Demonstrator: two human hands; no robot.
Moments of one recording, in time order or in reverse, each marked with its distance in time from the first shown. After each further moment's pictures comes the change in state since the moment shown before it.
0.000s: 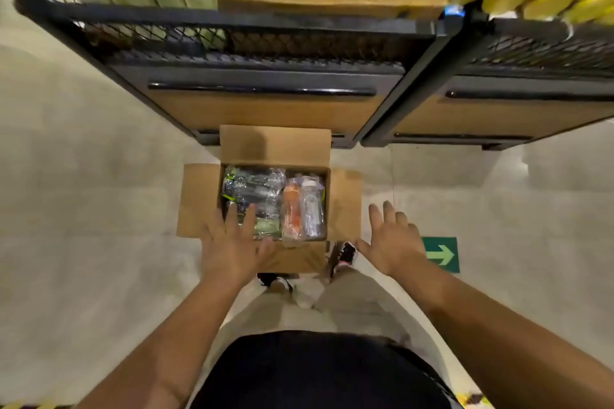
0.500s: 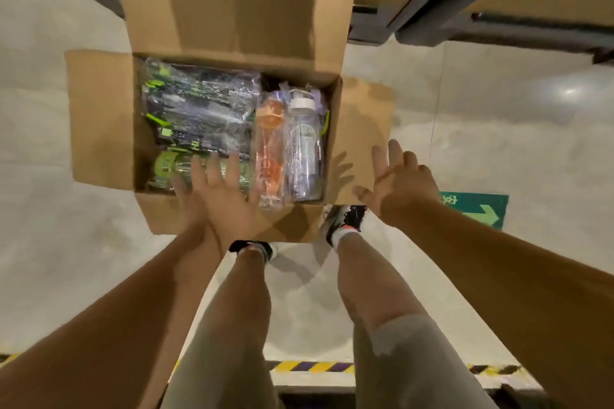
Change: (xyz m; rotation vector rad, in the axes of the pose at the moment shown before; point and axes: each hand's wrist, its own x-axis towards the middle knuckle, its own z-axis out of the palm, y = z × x) left_hand 0.203 0.060 0.255 0.025 -0.196 -0.139; right_hand 0.277 0.014 0.207 -0.127 -0.101 -0.082
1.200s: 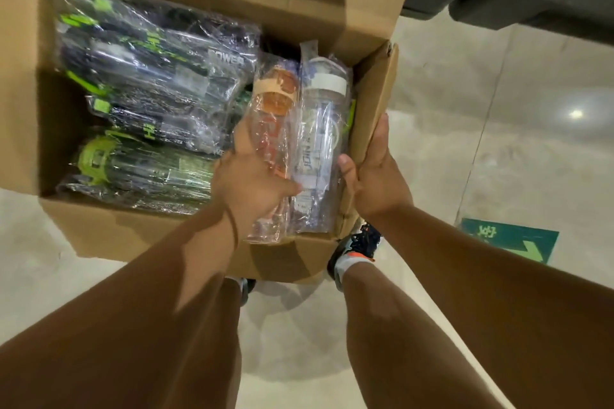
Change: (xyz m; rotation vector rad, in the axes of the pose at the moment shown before) left_hand 0.137 0.062 0.094 -0.879 -0.116 -0.177; right_hand 0.162 -0.063 0.121 0.843 0.240 -0.080
